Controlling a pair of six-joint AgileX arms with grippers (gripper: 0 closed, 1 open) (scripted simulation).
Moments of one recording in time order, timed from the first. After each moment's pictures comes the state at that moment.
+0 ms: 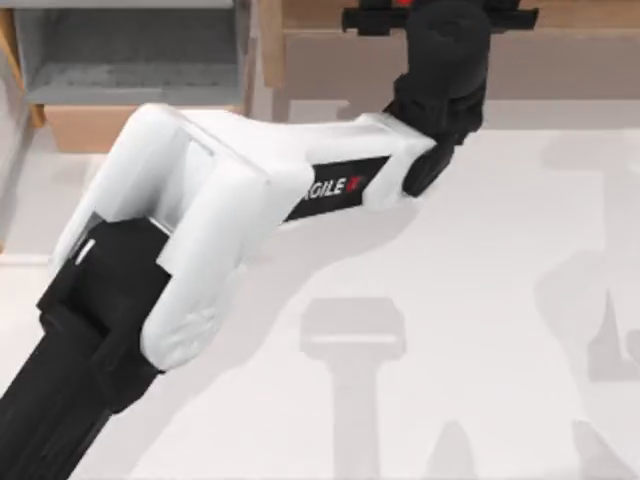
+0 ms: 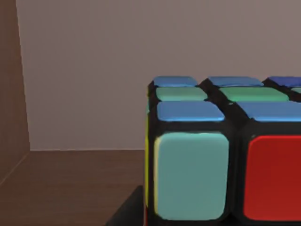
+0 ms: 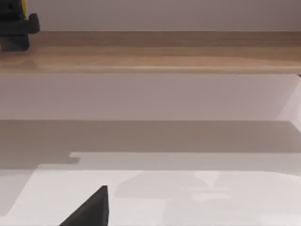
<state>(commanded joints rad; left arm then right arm) -0.76 2.61 2.02 0.79 -0.68 0.13 0.00 0.00 0.00 0.00 0.00 0.00</state>
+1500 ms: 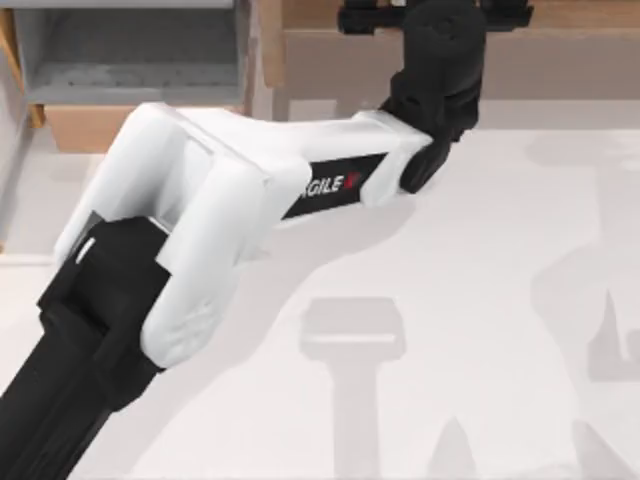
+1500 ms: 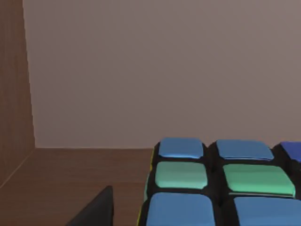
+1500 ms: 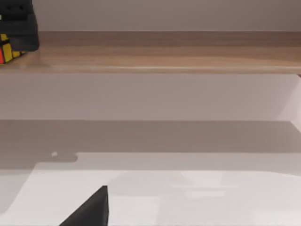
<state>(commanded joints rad) -0.75 2.61 2.02 0.78 -0.69 0.12 0.00 0.00 0.00 0.00 0.00 0.00</state>
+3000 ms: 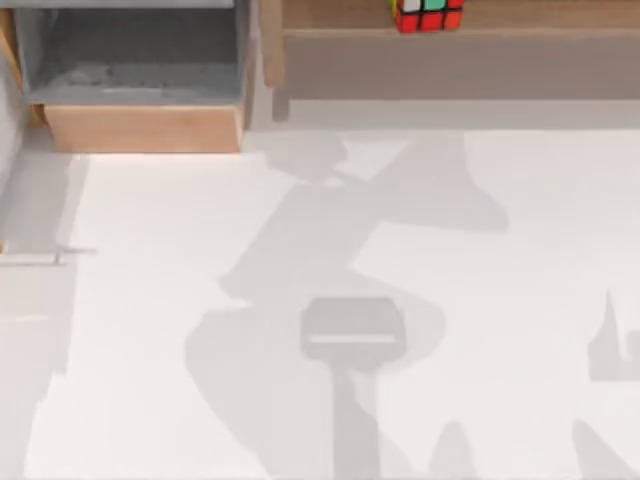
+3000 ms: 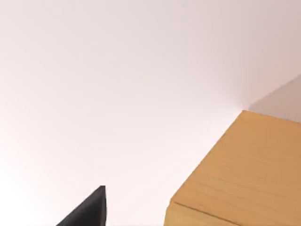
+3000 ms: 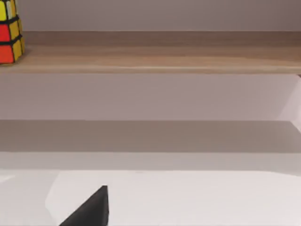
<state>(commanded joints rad) 0.12 1.86 1.19 1.11 0.26 1.39 0.00 0.00 0.00 0.00 0.00 0.00</state>
